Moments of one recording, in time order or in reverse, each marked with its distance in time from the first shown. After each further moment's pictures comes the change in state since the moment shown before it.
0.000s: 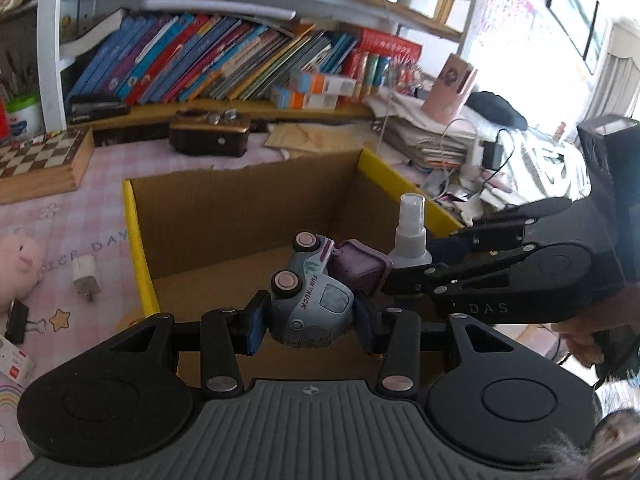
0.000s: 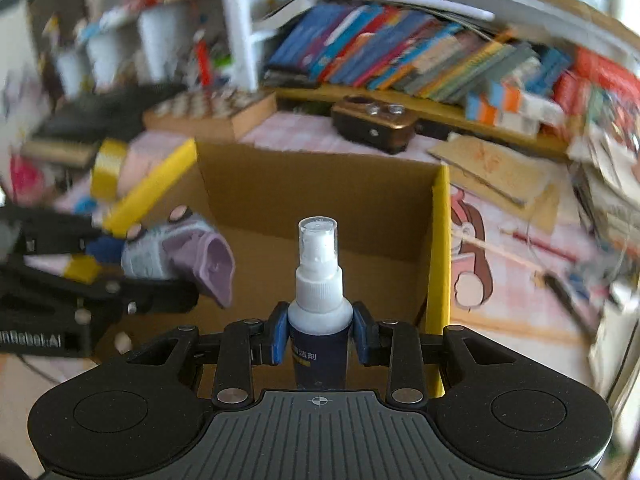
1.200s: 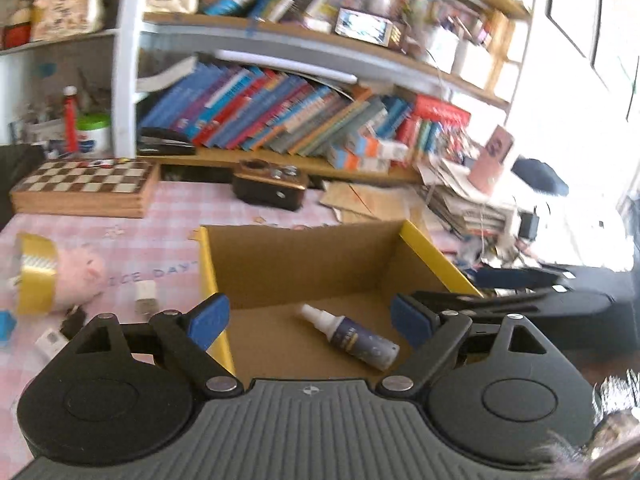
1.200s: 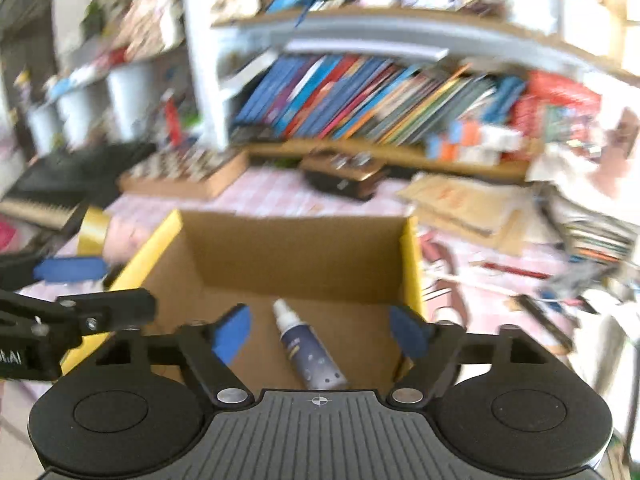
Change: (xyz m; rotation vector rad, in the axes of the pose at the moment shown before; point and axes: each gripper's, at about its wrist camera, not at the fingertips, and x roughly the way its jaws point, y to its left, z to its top) left arm -0.052 0.003 0.005 -0.132 -0.170 0.153; right arm -0.041 0.015 0.003 0.202 -0.196 -0.161
